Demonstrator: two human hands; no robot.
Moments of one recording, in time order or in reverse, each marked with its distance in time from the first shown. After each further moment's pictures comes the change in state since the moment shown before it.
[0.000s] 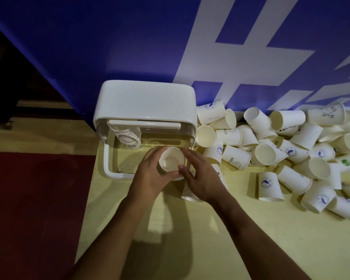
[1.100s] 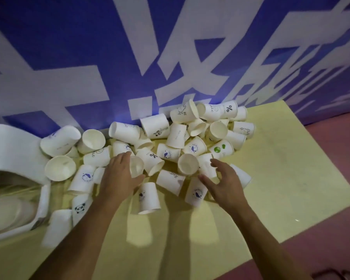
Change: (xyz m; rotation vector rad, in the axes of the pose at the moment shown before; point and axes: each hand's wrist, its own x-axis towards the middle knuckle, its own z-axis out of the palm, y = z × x) left_hand 0.063 0.160 0.275 0.561 -0.176 0.211; right_hand -0.170 0.252 -0.294 0.003 0.431 0.566
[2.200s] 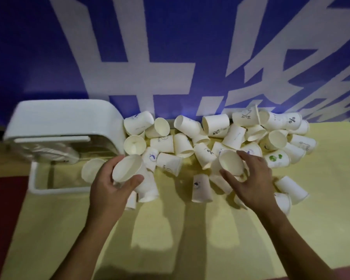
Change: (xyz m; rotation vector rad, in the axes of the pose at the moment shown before) left_hand -0.152 -0.093 -0.124 -0.726 0.394 -0.247; right_hand -0.025 -0.093 0.050 -0.182 0.109 -0.423
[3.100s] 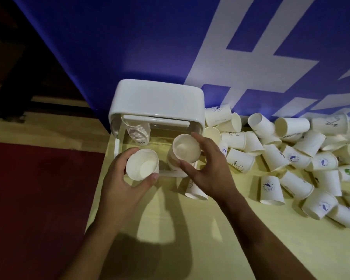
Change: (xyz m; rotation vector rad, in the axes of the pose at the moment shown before) left_hand 0.003 -0.081 -0.182 0.050 0.109 0.017; right_hand -0.032 -0.281 0.170 0.400 -0.251 -0.233
